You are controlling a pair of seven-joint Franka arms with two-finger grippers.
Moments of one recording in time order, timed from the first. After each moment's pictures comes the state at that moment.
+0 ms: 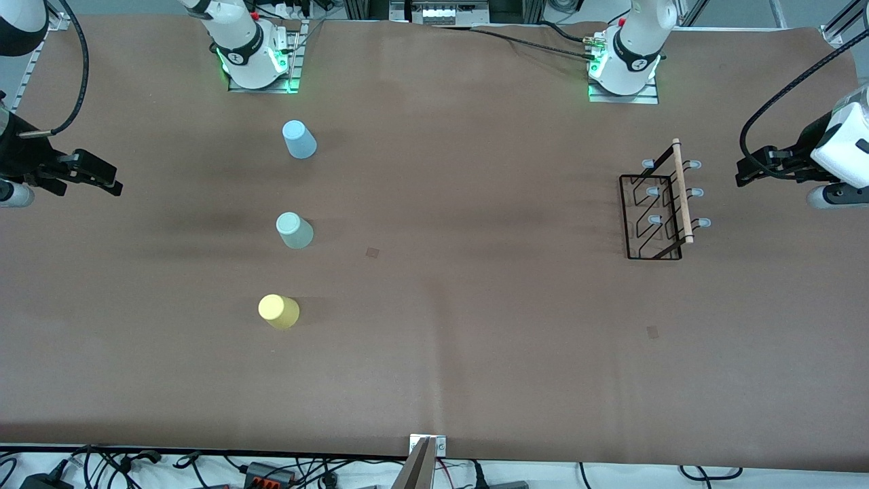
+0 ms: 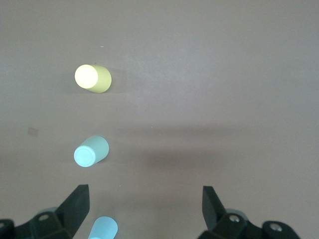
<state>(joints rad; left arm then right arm) 0.15 0.04 -0.15 -1.62 0.04 1.56 -0.07 0.02 0.03 -0.06 -1.66 0.03 1.72 -0.04</state>
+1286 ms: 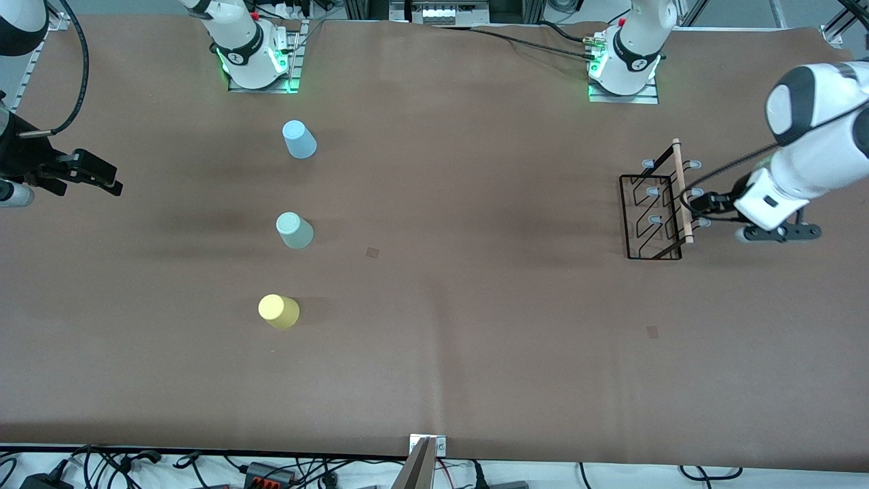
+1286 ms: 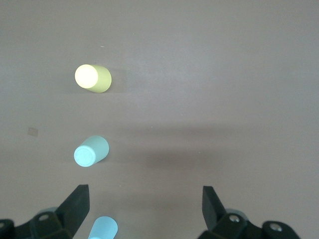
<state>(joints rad) 0.22 0.02 -0.14 -2.16 0.04 2.09 0.02 0.02 0.03 -0.06 -1.66 0.03 1.72 -0.04</state>
